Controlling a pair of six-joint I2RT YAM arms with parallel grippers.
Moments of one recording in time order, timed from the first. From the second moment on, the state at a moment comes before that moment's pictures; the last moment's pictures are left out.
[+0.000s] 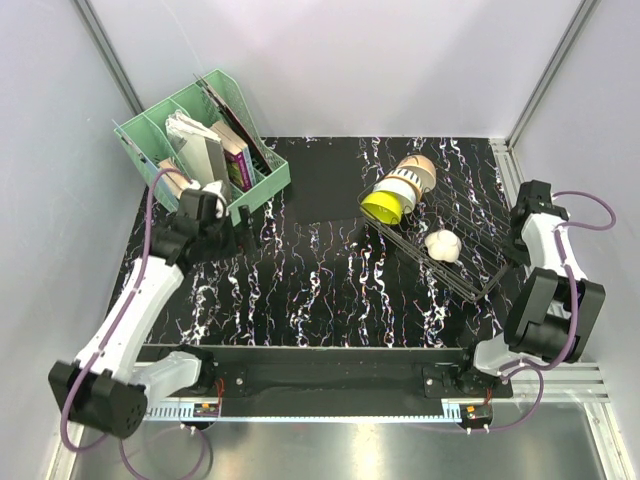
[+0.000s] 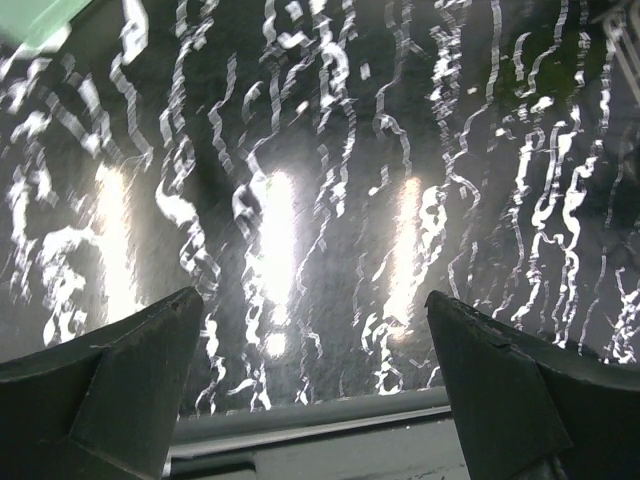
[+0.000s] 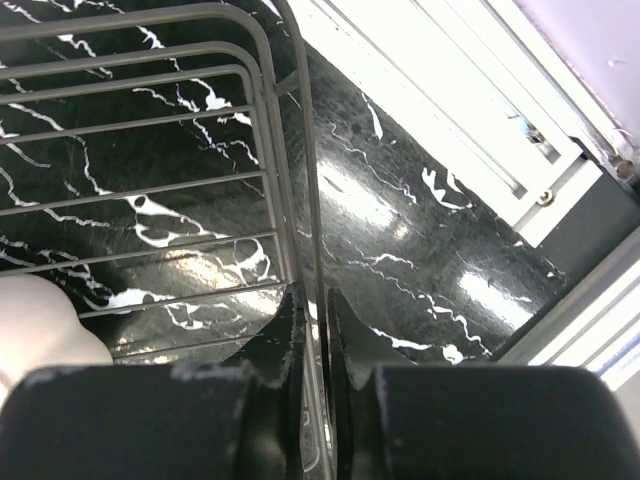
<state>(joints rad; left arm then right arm) -0.27 1.03 1.01 -0.85 0.05 -0.45 -0.32 1.47 1.10 -0.83 0.35 0.47</state>
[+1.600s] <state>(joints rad) -0.61 2.37 2.28 -0.76 0.07 -0.27 -0.31 1.37 0.97 -0.75 0.17 0.56</state>
